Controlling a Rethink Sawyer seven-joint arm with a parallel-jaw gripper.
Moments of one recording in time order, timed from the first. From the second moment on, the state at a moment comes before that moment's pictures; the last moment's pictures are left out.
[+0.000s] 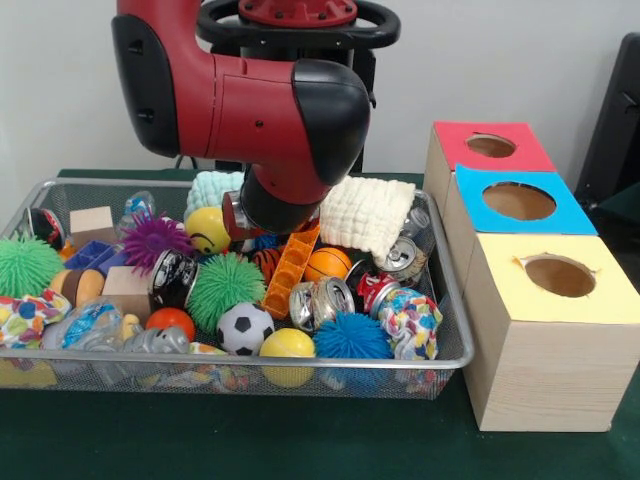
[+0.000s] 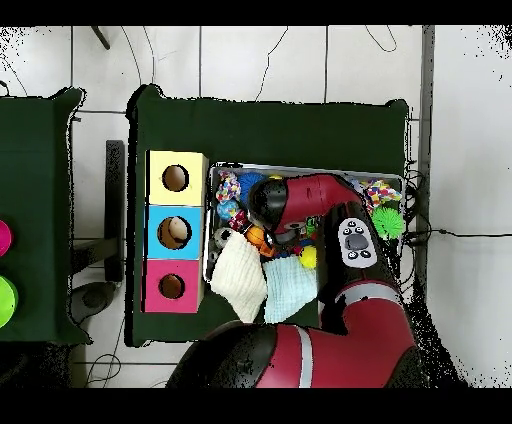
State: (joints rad) arm -0.33 -0.34 0.12 1.31 -0.52 1.12 1.50
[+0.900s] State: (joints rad) arm -0.37 -0.34 0.13 1.34 -0.53 0.66 1.50
